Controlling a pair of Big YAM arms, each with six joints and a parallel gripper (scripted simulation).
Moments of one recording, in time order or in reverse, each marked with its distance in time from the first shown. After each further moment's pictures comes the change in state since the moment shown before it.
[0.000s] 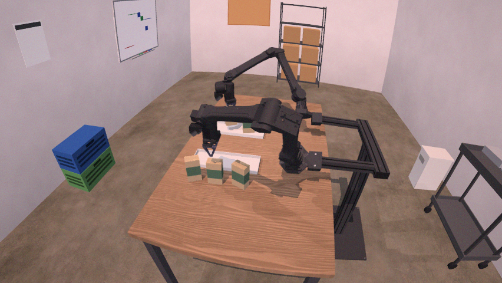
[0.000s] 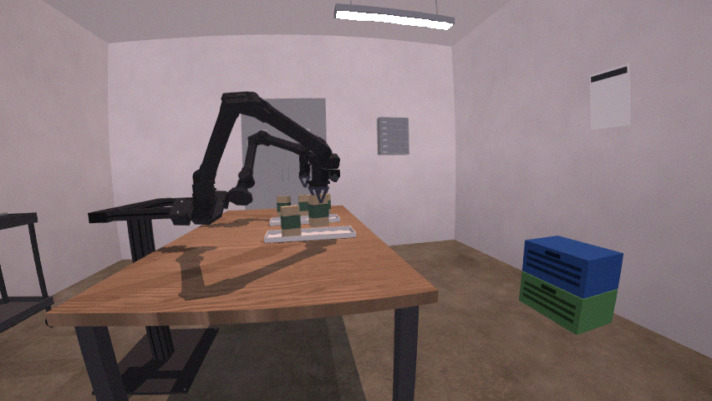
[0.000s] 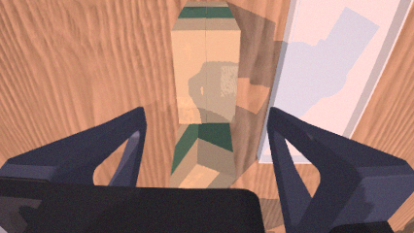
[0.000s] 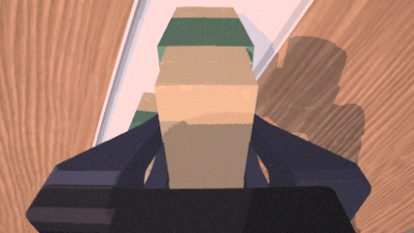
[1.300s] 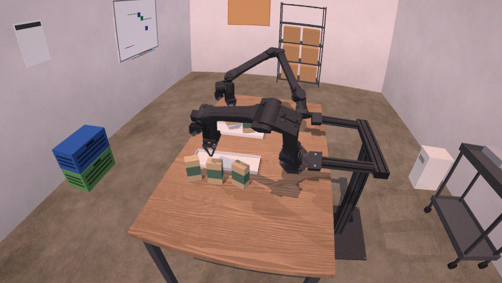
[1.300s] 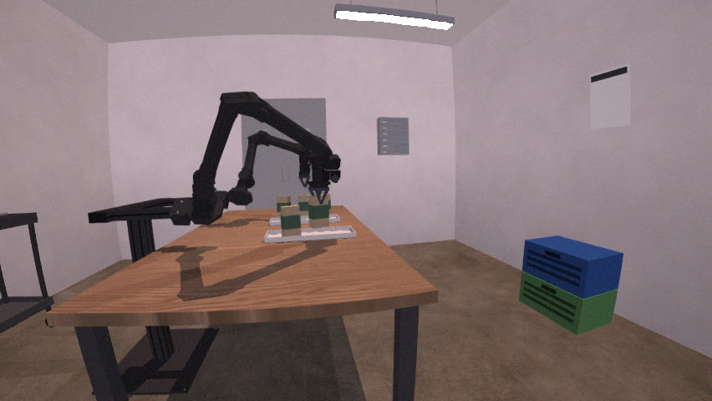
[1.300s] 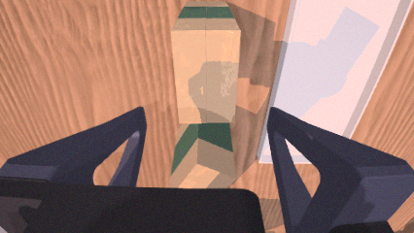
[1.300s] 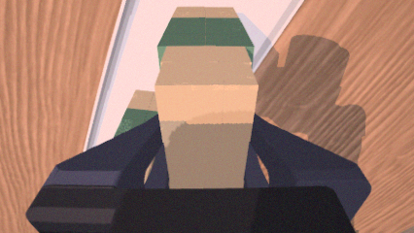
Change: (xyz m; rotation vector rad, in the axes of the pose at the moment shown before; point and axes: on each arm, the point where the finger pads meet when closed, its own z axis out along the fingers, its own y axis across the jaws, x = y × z) left arm 0.000 0.000 0.000 0.000 0.000 0.000; right arm 0.004 -0.009 0.003 -0.002 0.004 -0.002
